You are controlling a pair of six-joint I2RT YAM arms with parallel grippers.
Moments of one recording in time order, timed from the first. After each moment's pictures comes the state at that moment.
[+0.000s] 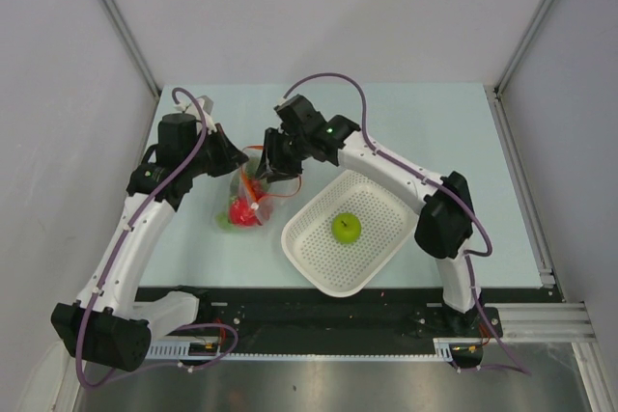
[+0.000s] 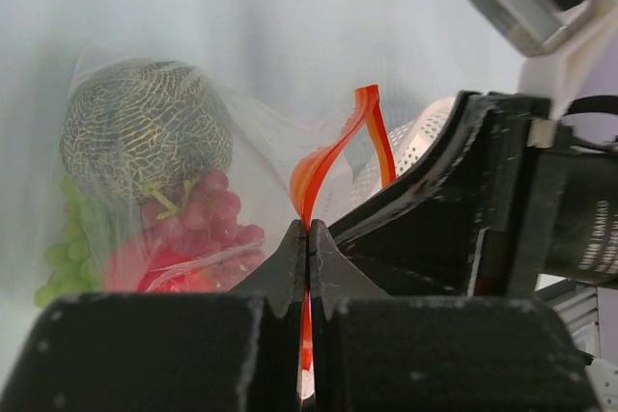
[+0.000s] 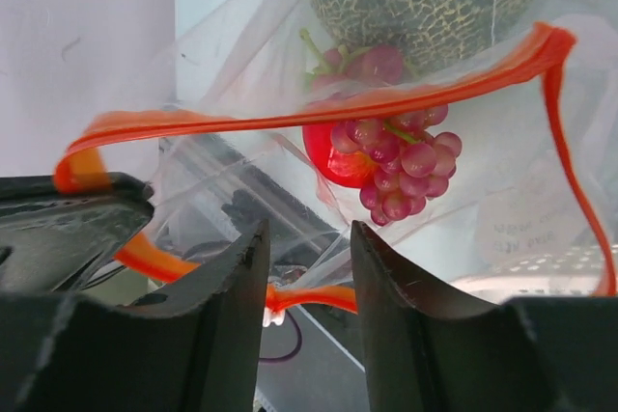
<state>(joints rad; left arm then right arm) -0.20 1.10 1.14 -0.62 0.23 -0.50 0.85 2.03 1.99 -0.72 -0.31 0.83</state>
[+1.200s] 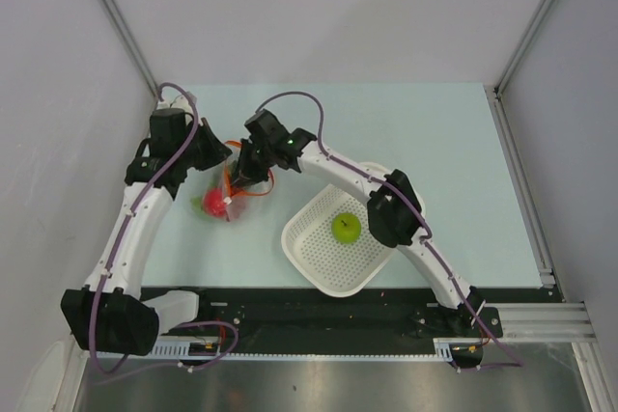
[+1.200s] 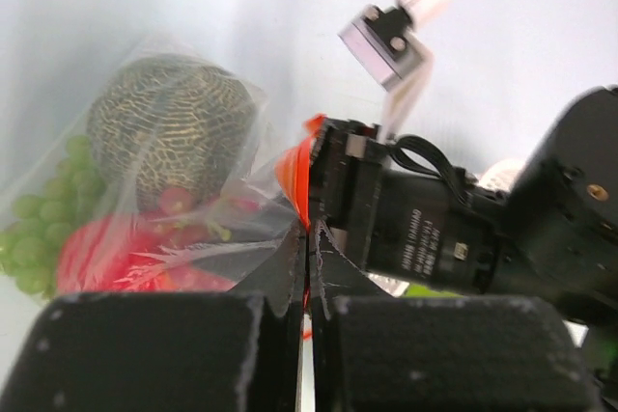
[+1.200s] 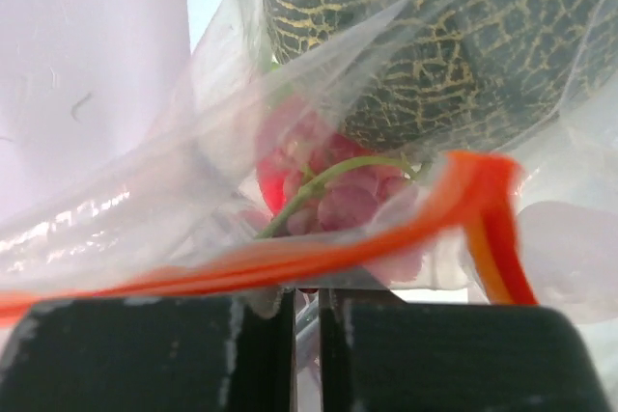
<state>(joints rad) -0.09 1.16 1.14 -0.59 0.19 -0.47 0.91 2.44 2.32 -0.61 -0.36 0.96</state>
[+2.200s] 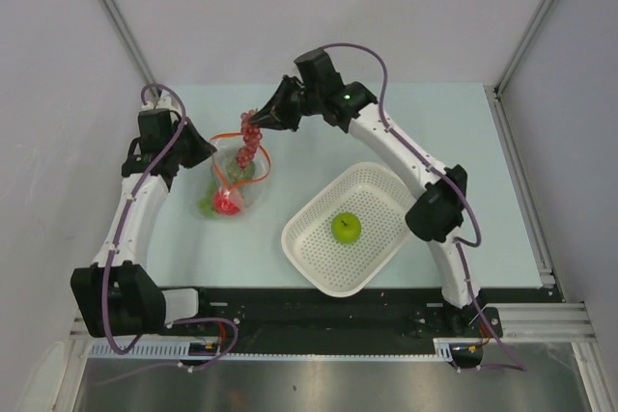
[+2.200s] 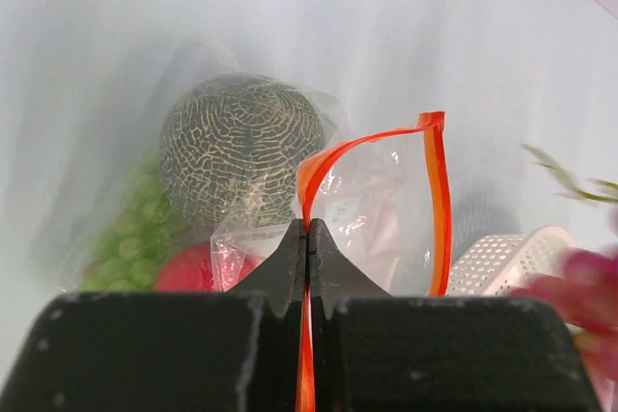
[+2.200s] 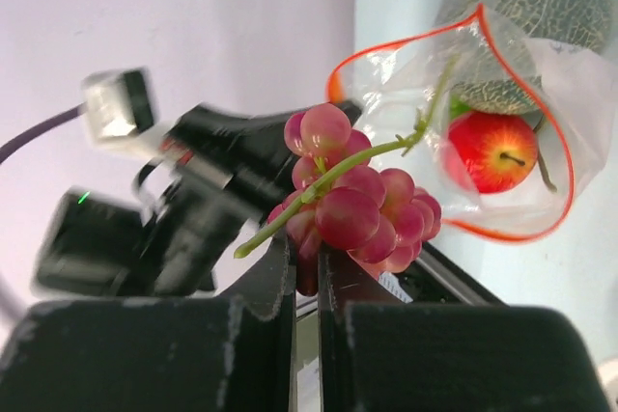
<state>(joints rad) 0.07 1.26 1.09 -0.47 0.22 -0.47 0.73 2.21 2.37 -0.67 -0.43 1.18</state>
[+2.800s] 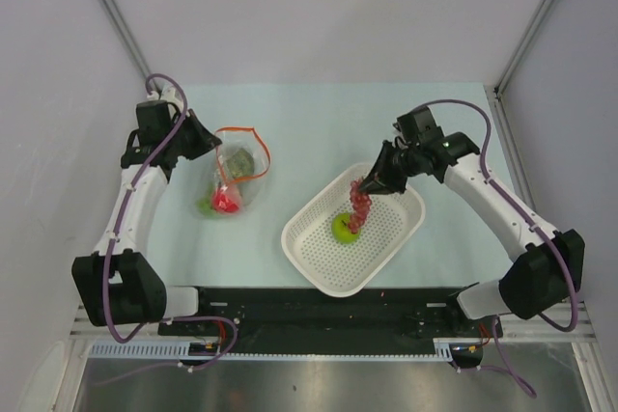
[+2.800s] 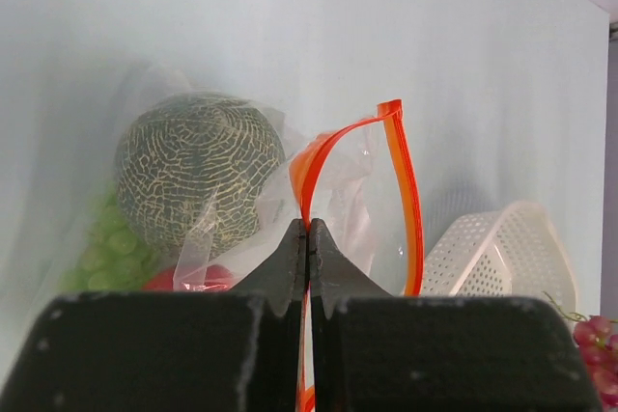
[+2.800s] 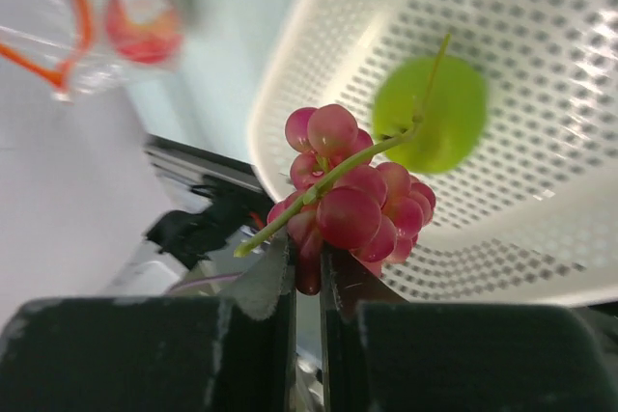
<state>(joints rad) 0.08 1.32 1.15 -0.45 0.35 -0.42 0.44 1.41 1.33 -0.86 -0.42 0.86</state>
